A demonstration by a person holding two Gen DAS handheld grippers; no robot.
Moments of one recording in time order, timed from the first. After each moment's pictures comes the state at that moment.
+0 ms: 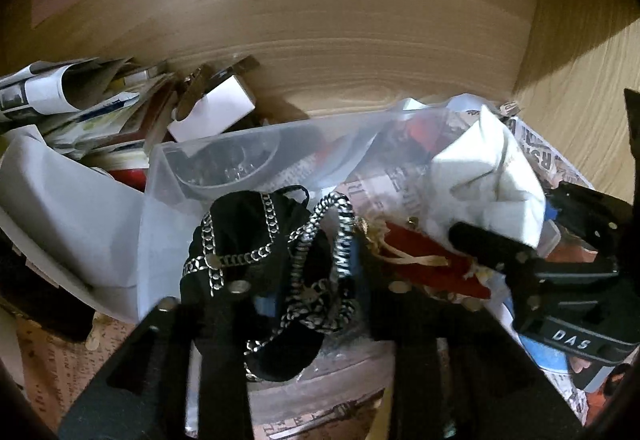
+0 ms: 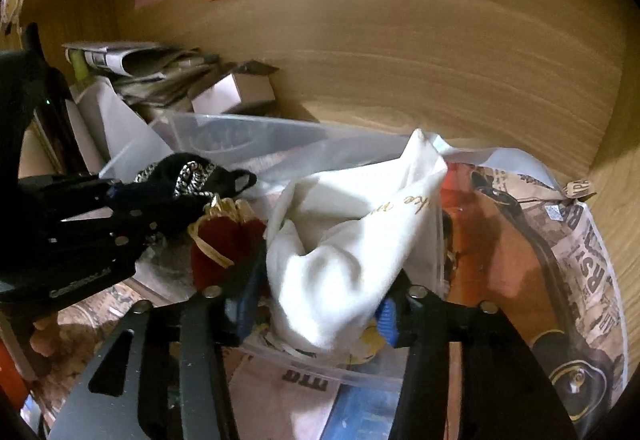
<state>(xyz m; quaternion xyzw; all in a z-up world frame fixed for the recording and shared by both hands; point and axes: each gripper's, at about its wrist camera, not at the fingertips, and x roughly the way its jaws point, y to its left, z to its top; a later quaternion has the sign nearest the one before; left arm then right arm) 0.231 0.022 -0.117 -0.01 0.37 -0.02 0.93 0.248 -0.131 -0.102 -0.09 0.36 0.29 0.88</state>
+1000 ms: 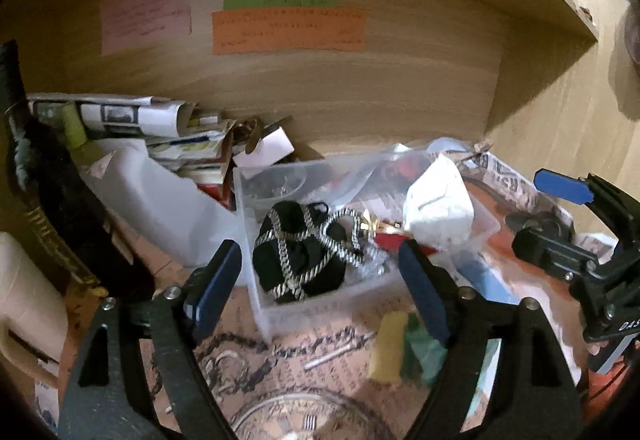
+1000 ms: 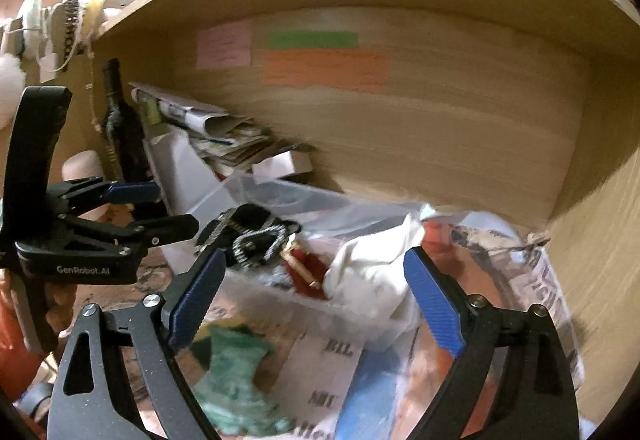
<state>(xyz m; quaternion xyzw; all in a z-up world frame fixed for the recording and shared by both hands) 0.131 0.042 -0.064 -0.01 0.29 -0.01 0.96 0.156 -0.150 -0.034 -0.08 0.25 0.32 0.91</state>
